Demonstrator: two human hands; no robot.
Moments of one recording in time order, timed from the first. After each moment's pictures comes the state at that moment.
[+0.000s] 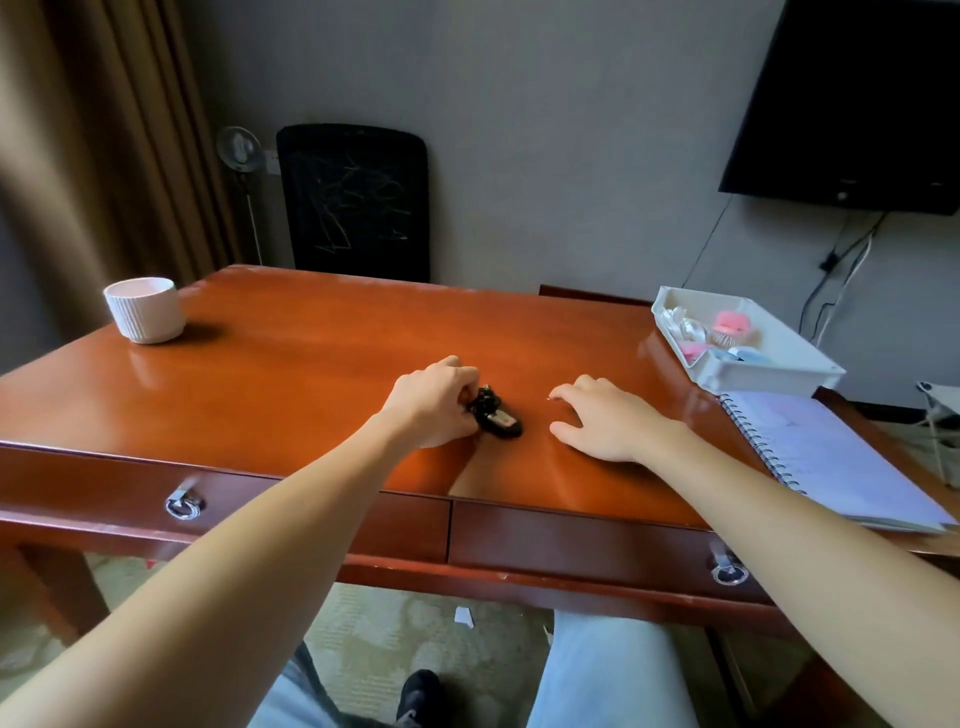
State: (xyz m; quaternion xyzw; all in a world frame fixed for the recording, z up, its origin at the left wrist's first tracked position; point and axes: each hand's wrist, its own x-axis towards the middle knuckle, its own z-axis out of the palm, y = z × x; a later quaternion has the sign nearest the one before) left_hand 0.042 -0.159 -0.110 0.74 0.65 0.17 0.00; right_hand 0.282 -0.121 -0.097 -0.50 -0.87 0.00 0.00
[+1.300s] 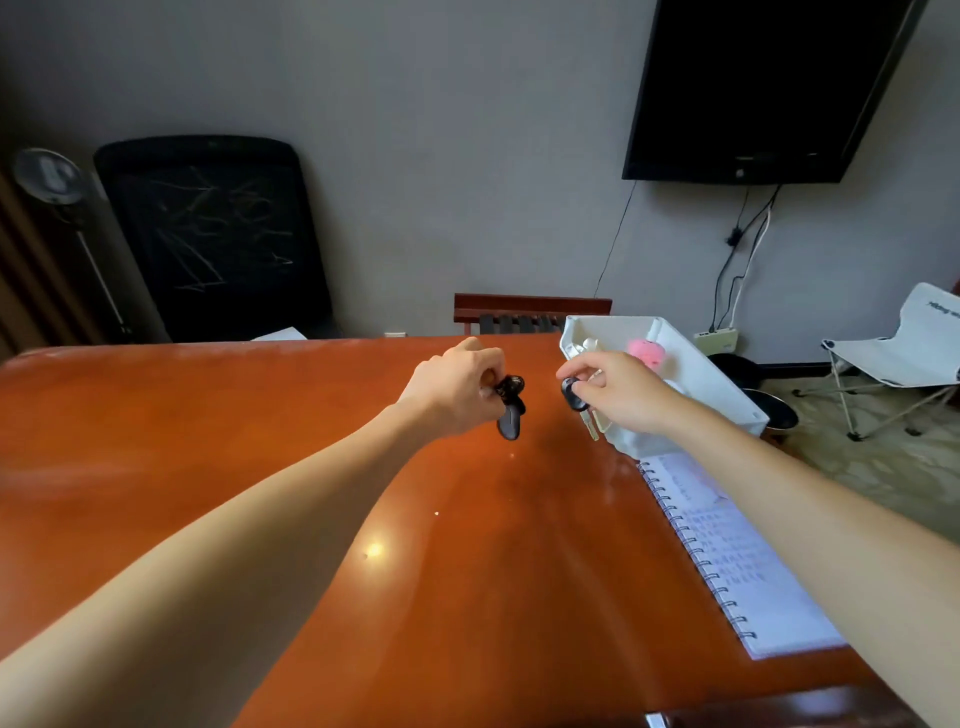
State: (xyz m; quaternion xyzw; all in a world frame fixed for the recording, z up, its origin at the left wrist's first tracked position) left_hand 0.179 0.026 -0.035 0.81 0.54 0.22 0.03; right_hand 0.413 0.035 -0.034 -0.57 -0.75 0.20 0.26
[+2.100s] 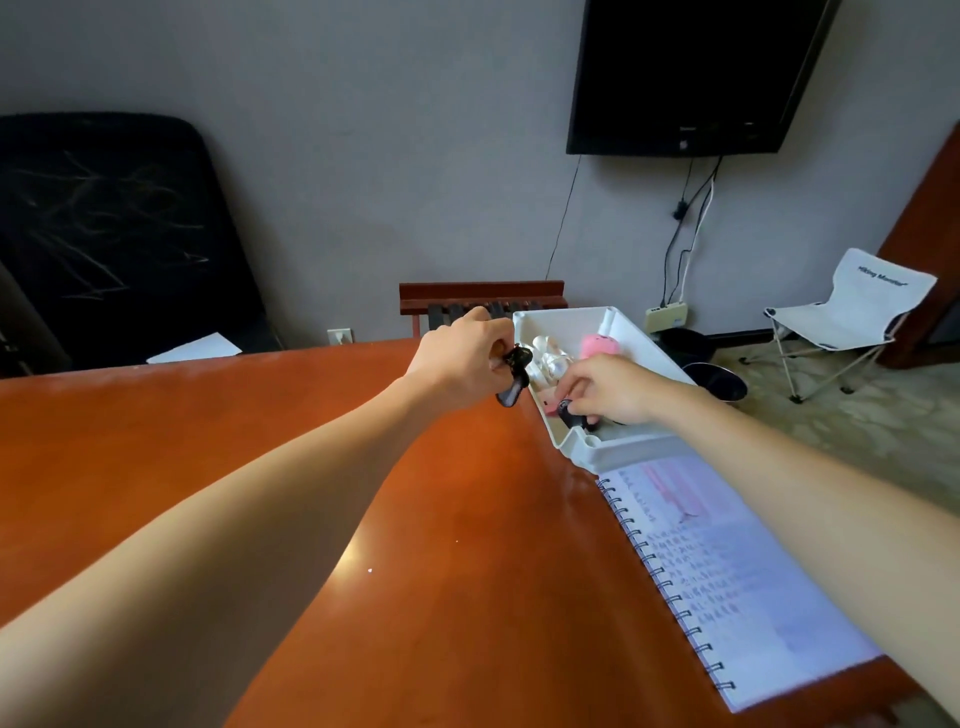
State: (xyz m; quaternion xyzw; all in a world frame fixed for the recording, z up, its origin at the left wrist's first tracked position) left_hand 0.254 0.111 -0.028 0.84 0.50 0.21 0.02; right_hand 0.477 0.098 -0.050 -0.62 -0.73 0.27 0.13
